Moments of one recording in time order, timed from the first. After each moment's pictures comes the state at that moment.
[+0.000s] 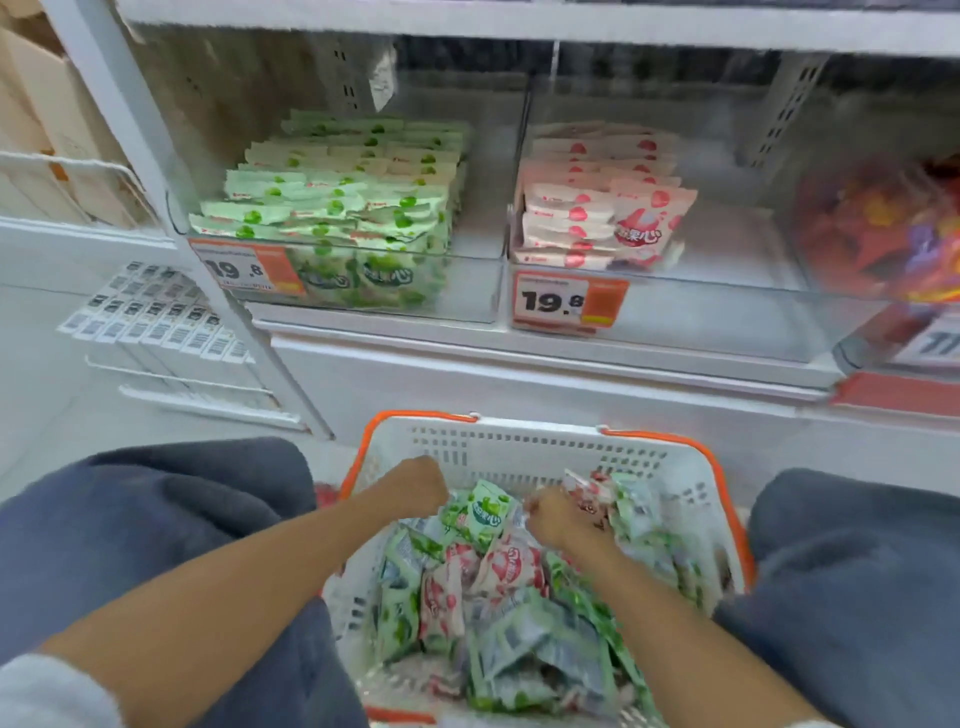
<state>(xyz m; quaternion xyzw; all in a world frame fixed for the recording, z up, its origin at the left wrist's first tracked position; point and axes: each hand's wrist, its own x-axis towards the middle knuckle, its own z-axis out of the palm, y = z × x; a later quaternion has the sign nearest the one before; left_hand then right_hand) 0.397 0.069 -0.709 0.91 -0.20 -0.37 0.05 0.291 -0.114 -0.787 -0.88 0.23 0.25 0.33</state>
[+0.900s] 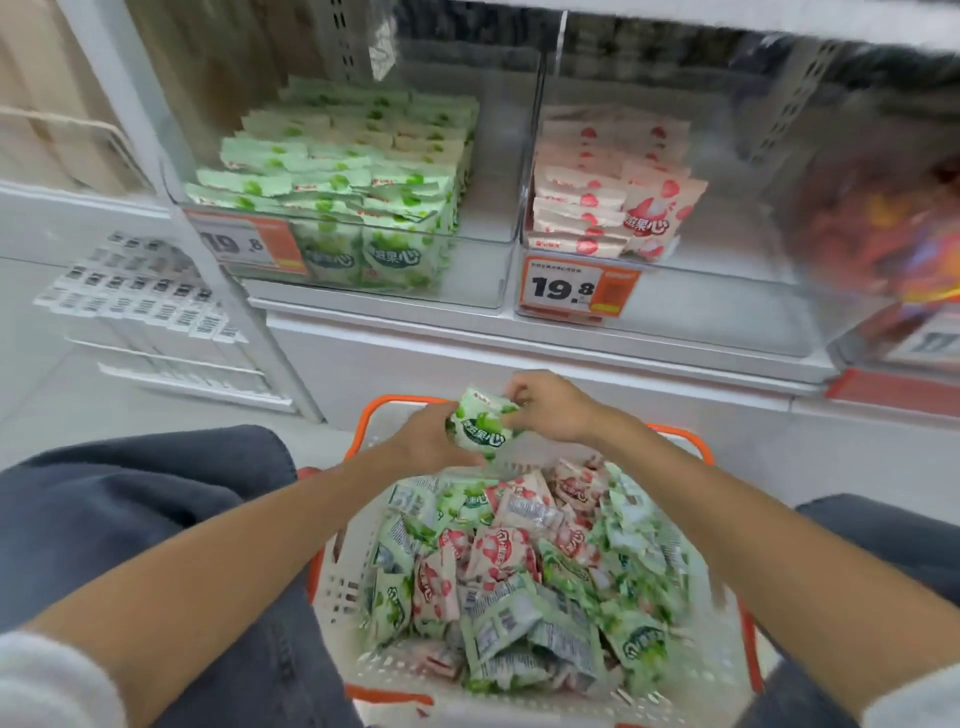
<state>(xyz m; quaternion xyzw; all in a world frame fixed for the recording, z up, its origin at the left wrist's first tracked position) 0.402 0.059 -0.673 0.86 -0.21 -0.33 0.33 0.353 -0.133 -0.645 -0.89 0.08 0.16 0.41</state>
